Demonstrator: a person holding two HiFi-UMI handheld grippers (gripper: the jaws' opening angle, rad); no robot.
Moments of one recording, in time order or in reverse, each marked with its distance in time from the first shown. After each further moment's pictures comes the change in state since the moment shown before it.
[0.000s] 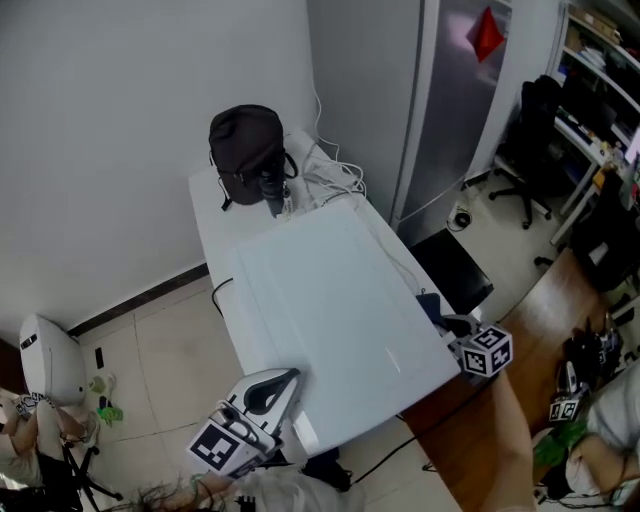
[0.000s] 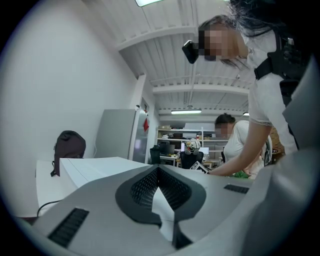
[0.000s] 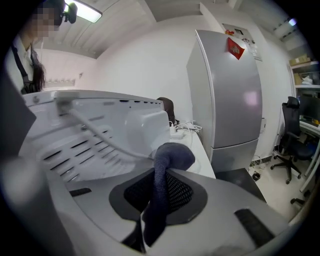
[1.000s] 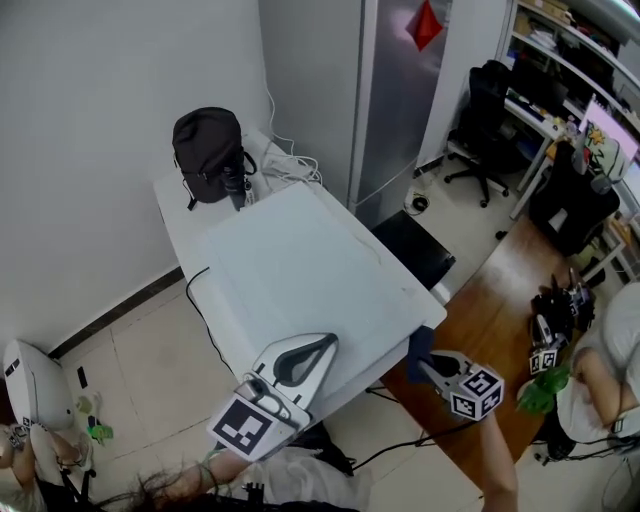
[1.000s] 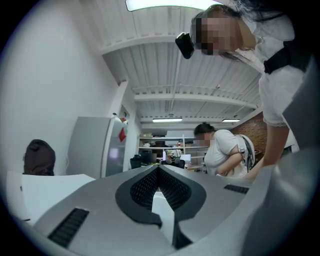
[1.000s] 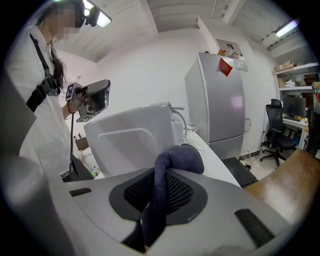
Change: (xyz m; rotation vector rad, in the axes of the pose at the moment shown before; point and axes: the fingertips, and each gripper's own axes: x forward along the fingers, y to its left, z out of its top) left arm 0.033 -0.102 0.050 0.079 -0.105 -0.237; right arm -0.131 0.131 -0.071 0.053 -0.067 -0.104
